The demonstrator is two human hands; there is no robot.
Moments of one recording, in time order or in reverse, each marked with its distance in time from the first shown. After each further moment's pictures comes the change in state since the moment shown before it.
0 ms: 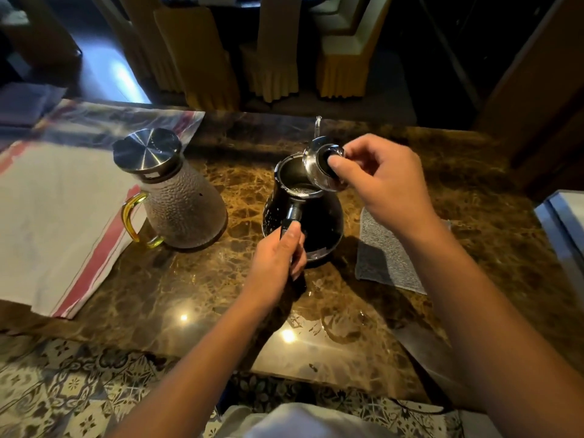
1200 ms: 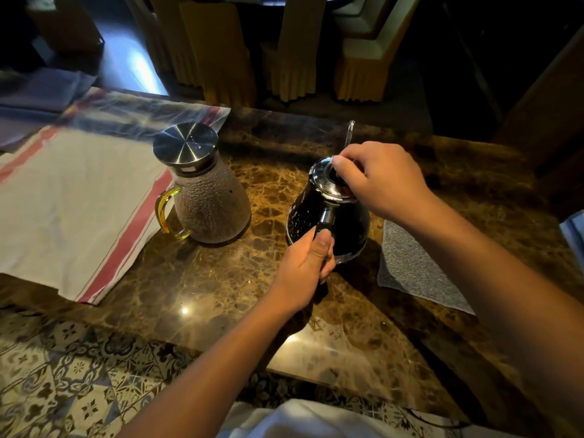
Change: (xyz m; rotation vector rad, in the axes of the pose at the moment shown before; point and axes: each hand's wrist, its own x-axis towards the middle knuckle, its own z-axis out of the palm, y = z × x) left_hand -0.002 -0.003 -0.005 0.000 -0.063 0.012; right_hand 0.038 -0.015 0.039 -0.512 -0.264 -0.102
